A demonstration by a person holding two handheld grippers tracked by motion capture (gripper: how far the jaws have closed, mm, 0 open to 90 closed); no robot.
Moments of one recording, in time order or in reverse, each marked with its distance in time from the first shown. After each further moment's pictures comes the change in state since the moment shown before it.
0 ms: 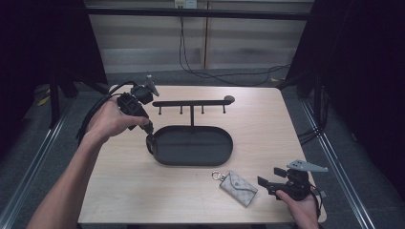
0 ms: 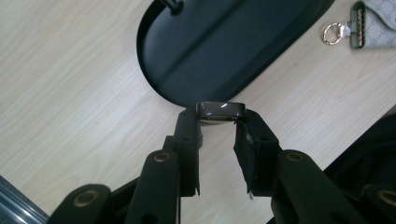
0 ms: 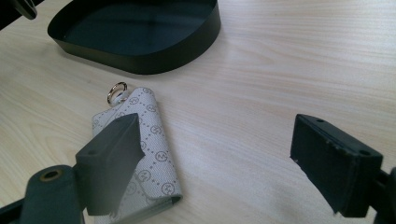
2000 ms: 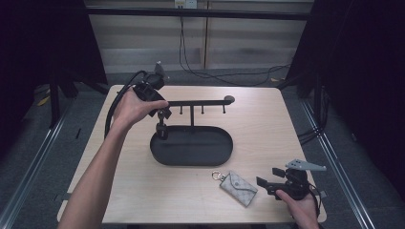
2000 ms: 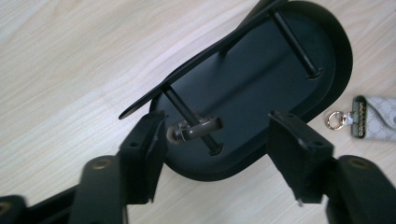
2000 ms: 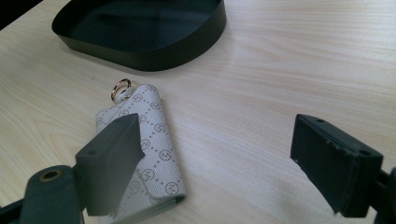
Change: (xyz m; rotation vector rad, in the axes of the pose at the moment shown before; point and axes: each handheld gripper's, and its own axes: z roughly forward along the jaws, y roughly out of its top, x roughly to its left) left arm 0.022 0.044 0.022 -0.145 -0.006 -0.162; right arm 0.000 0.001 0.003 0.018 0.020 0.001
